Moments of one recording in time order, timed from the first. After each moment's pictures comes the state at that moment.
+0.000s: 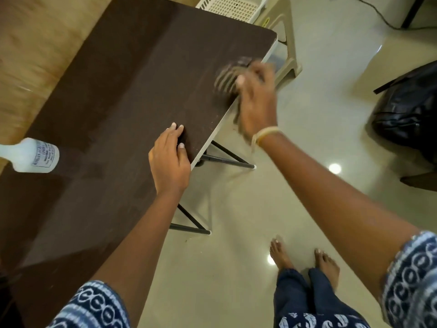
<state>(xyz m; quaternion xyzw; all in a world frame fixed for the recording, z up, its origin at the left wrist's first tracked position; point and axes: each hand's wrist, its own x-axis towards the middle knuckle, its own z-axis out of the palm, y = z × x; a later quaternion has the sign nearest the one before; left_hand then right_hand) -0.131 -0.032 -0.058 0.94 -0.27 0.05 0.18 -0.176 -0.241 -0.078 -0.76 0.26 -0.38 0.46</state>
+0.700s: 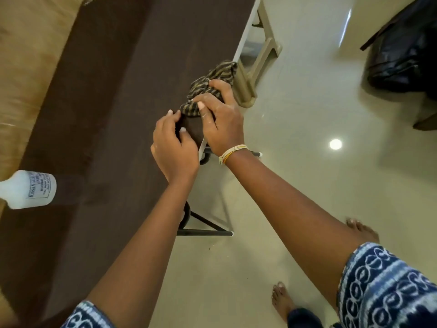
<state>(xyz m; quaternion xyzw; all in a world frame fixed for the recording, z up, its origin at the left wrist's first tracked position) -0.123 -0.032 -0.062 0.93 -0.26 0.05 0.27 -0.164 -0.121 -0.103 -0.71 0.33 -0.41 0.47</state>
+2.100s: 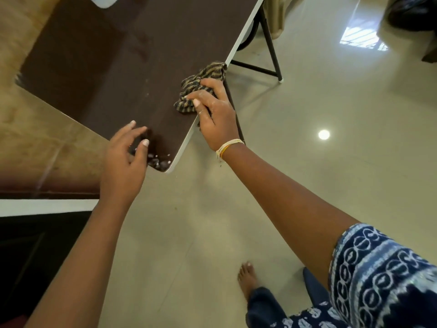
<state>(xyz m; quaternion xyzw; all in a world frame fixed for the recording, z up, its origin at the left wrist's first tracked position) -0.218 0.537 -0.019 0.93 -0.31 -0.02 0.21 -0.283 0.357 -0.103 -0.72 0.25 -0.36 0.53</state>
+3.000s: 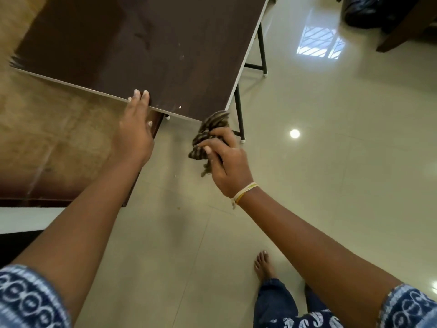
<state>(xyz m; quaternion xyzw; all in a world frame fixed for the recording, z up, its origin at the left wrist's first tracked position) -0.120 0.618 -0.059 0.89 -0.43 -0.03 0.11 -0.325 0.554 -0.110 -0.77 0.27 -0.36 0.45</state>
